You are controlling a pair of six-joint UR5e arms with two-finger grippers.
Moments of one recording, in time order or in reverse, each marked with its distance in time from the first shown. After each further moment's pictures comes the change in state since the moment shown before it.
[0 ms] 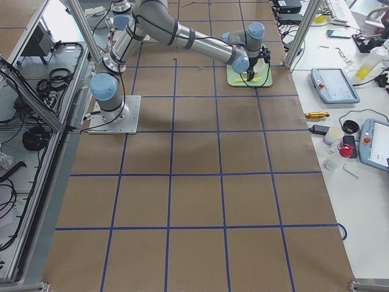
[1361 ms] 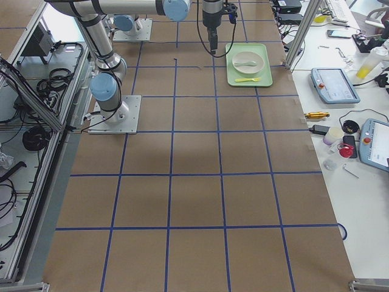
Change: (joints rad) left arm 0.000 -0.001 0.008 0.002 0.000 -0.003; right arm -0.166 -0.700 0.238 0.478 -0.053 -0.162
